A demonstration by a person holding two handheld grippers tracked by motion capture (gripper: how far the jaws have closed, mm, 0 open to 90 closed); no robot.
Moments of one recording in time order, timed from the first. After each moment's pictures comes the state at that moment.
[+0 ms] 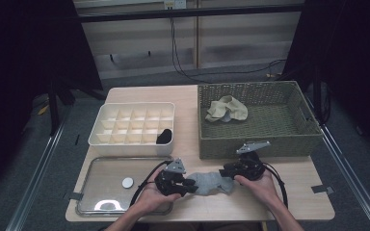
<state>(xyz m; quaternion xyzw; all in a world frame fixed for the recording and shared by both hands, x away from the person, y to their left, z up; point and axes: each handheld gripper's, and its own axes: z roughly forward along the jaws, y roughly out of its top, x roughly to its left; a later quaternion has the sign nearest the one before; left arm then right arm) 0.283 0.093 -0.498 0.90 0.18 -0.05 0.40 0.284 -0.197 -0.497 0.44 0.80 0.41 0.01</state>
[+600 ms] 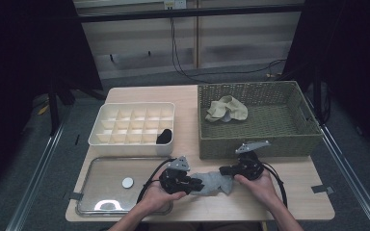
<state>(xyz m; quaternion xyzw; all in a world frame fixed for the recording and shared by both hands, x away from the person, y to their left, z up) 0.283 0.080 -0.487 0.88 0.17 -0.07 0.43 0.285 -0.194 -0.496 0.43 0.80 0.42 -0.01</state>
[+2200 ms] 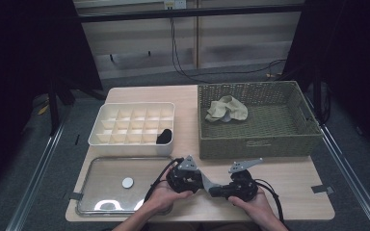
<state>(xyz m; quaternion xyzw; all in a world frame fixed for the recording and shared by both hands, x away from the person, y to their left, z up) 0.288 0.062 -0.498 0.90 0.19 0.00 0.40 0.232 -0.163 -0.492 0.39 0.80 0.45 -0.07</state>
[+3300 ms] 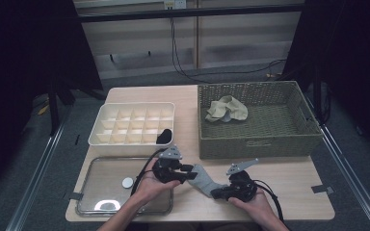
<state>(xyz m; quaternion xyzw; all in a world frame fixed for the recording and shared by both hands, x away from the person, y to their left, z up) 0.308 0.093 -0.480 0.88 0.20 -0.03 0.42 0.236 -0.163 -0.504 0.39 0.83 0.40 -0.07</state>
